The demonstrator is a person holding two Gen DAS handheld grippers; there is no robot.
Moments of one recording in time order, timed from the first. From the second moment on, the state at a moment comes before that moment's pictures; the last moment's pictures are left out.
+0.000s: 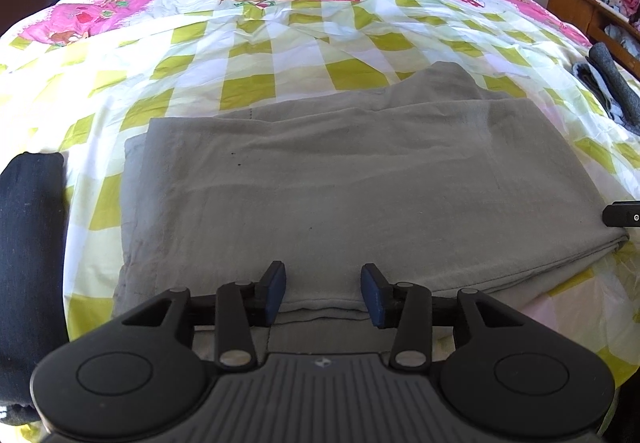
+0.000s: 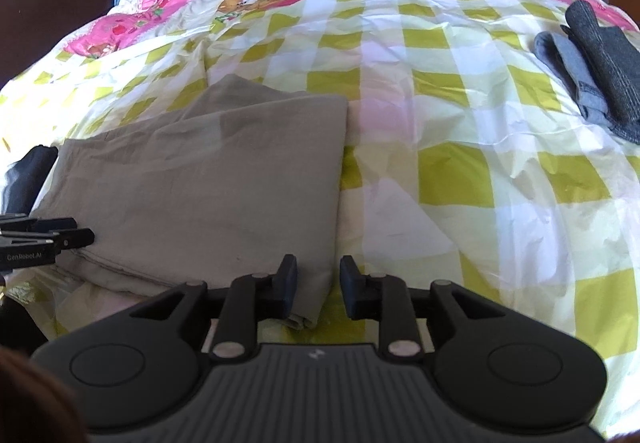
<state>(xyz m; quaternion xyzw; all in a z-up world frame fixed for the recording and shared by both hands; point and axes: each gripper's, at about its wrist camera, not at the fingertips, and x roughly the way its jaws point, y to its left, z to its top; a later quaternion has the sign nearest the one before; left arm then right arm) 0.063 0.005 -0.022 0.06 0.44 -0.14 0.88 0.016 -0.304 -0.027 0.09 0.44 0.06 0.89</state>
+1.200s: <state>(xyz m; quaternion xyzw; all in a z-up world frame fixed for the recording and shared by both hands) 0.058 0.010 -0.025 0.03 0.44 -0.14 0.89 0.072 -0.298 -0.048 0.24 0.46 0.15 0.84</state>
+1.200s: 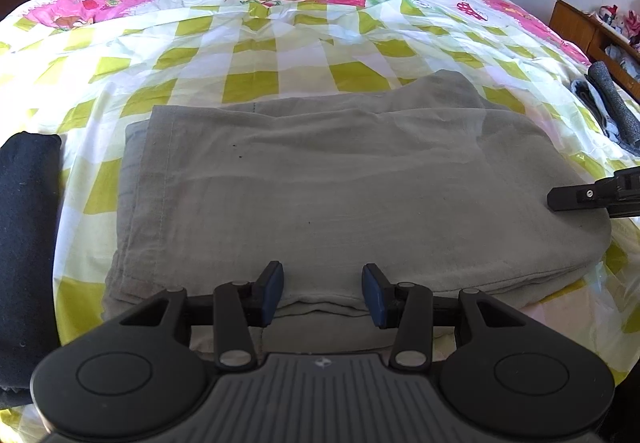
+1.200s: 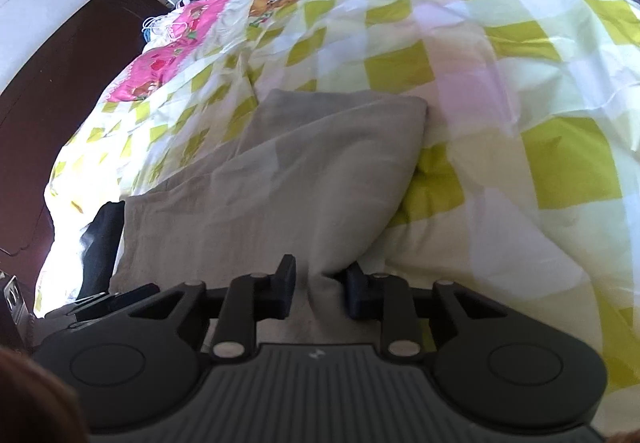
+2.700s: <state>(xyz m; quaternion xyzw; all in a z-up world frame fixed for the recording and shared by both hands) 0.053 -0.045 -0.016 0.05 0.42 -0.18 0.89 0.067 -0.368 -0.043 0.25 0.43 0.06 0.86</state>
